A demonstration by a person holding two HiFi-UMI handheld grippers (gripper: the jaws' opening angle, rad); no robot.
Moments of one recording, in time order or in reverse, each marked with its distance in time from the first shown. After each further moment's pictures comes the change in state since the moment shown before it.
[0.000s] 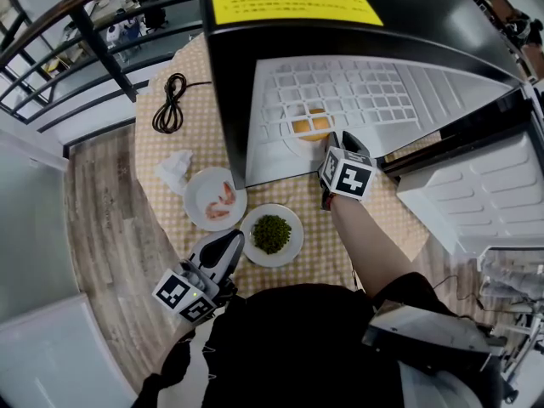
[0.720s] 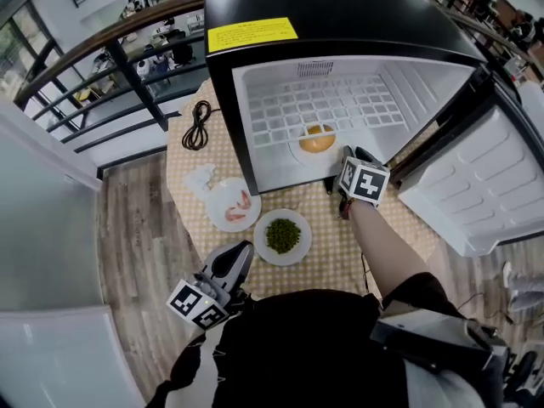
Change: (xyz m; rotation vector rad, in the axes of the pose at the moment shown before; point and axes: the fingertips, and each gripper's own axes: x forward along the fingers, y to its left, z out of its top) left arm -0.026 -0.055 0.018 0.089 -0.052 0.047; right arm -0.042 -0.033 0.009 0.098 -0.020 0.029
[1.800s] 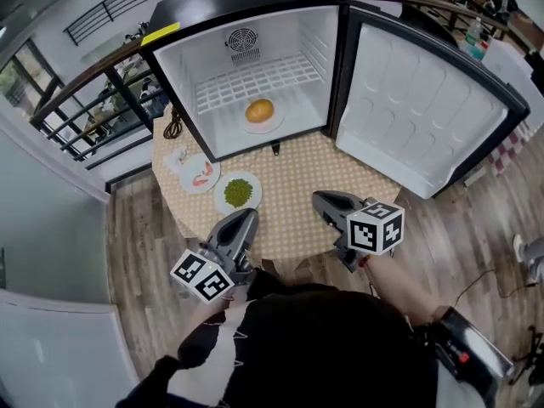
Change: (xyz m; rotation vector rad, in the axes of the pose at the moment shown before) left arm 0.031 -0.195 -0.044 0.092 0.001 -0.079; right arm -0.310 -0.018 -0.096 0.027 0.035 0.787
